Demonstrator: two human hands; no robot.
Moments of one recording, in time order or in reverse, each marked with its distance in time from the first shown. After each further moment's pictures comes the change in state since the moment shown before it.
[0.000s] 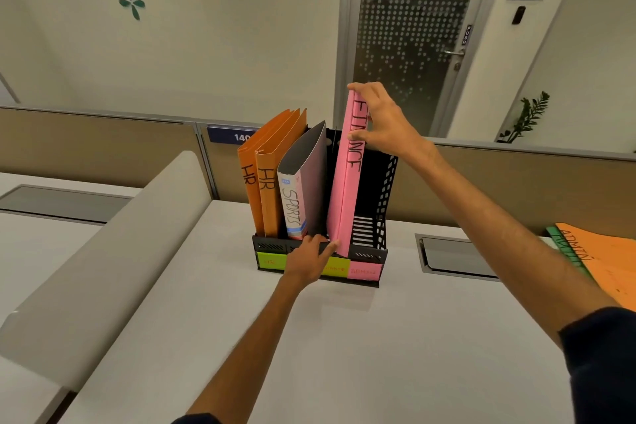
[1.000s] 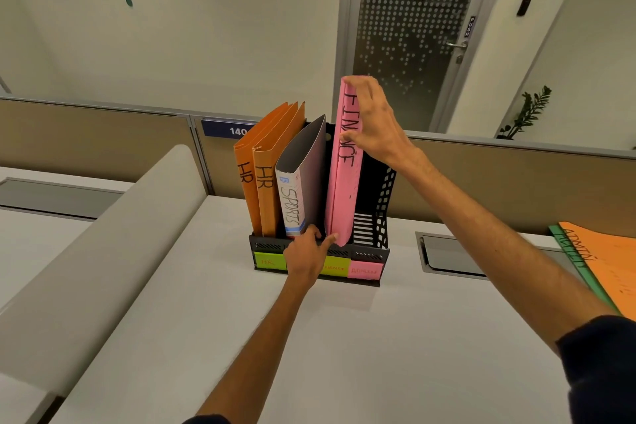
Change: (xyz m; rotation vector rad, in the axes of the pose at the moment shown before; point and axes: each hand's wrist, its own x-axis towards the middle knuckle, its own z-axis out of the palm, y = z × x) left_hand 0.021 0.006 0.012 0.057 0.237 -0.141; right_hand 0.004 -0.007 0.027 -0.055 0.139 -0.067
